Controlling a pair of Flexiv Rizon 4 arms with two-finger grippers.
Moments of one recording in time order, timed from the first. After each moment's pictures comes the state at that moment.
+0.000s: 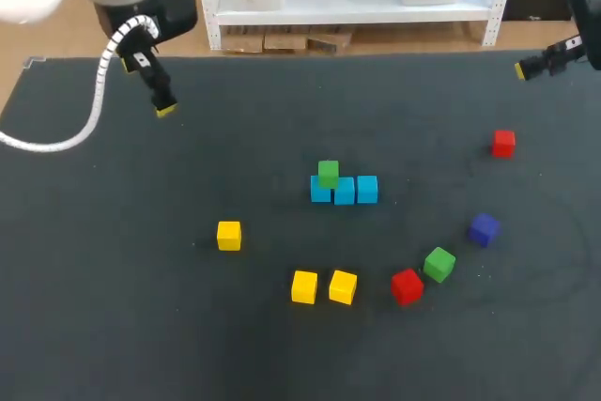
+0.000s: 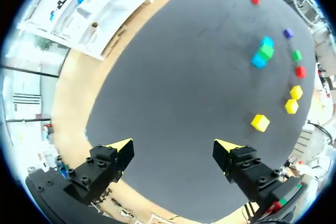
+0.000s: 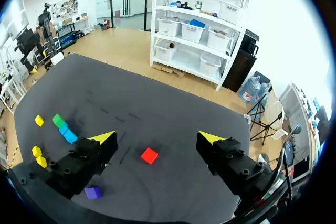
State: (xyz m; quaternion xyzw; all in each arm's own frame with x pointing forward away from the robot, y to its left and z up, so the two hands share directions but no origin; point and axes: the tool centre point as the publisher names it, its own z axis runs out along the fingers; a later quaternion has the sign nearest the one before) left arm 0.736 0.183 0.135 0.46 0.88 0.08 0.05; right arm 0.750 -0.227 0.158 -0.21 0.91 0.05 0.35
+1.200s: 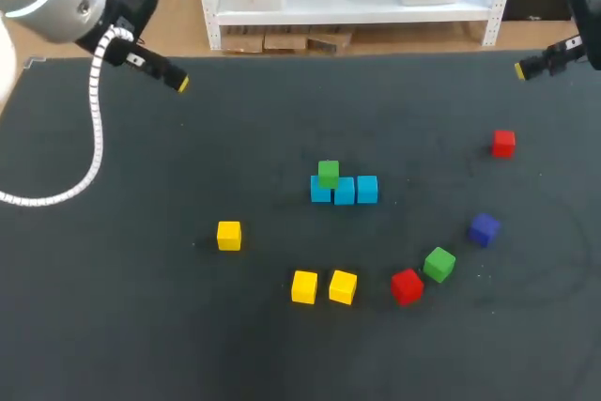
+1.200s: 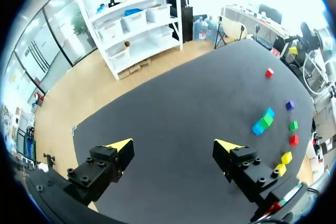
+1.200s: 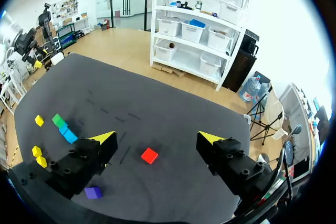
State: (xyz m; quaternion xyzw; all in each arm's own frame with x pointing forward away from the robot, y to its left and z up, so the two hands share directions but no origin) left arm 0.763 0.167 0.146 0.29 0.92 -0.05 0.27; right arm 0.750 -0.227 0.158 -0.21 0.91 0.05 0.35
